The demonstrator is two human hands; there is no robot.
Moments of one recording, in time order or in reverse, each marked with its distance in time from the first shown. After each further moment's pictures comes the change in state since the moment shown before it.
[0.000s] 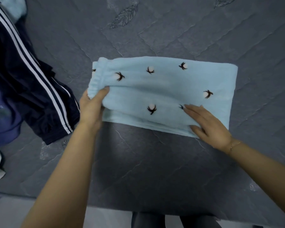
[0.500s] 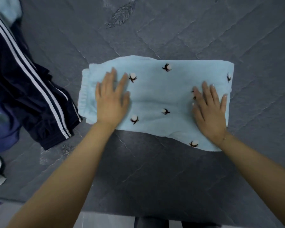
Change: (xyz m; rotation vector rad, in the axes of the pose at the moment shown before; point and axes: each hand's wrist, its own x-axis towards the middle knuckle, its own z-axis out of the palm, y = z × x) left_hand 0.018 -0.034 0.034 1.460 -0.104 0.867; right_hand 0.034 0.008 0.015 -0.170 0.162 0.474
